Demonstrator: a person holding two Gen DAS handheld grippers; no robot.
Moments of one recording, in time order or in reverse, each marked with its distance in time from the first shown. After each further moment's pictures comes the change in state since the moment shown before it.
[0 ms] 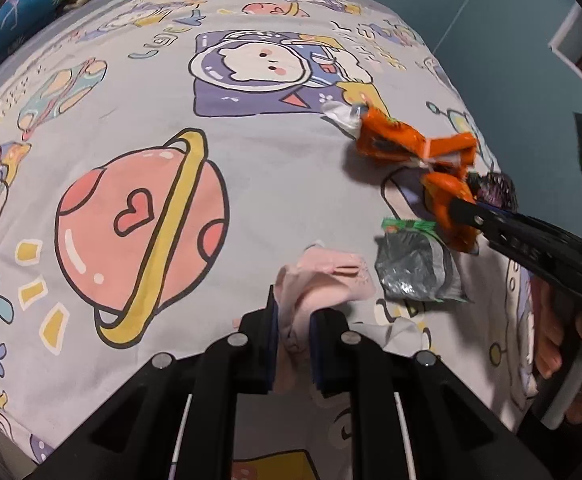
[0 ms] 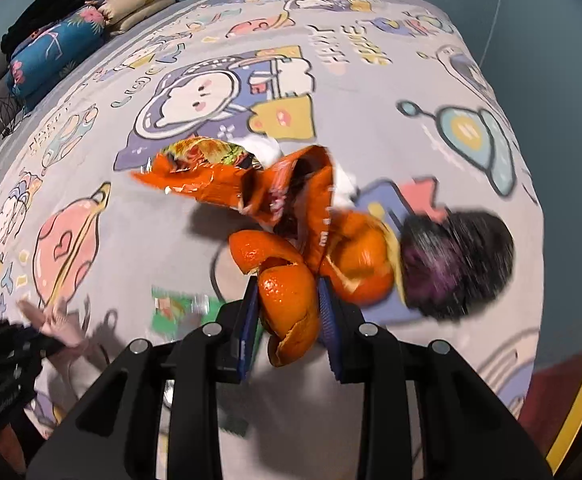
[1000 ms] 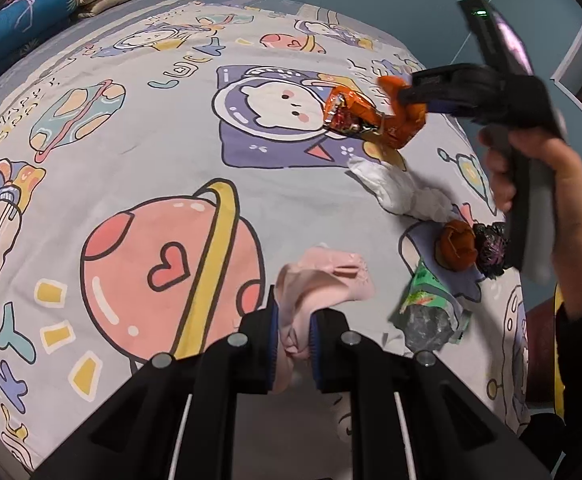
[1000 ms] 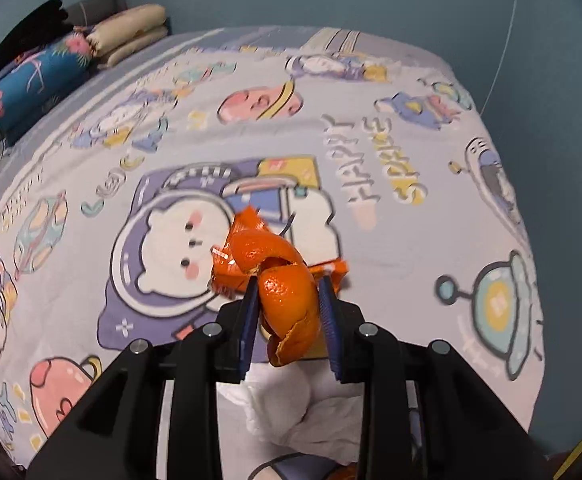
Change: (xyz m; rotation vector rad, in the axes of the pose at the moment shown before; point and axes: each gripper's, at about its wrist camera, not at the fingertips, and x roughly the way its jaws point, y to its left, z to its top) left arm -0.013 0.026 0.027 -0.027 -0.094 -0.003; right arm 0.031 0.025 0.159 -0.006 -0.148 -0.074
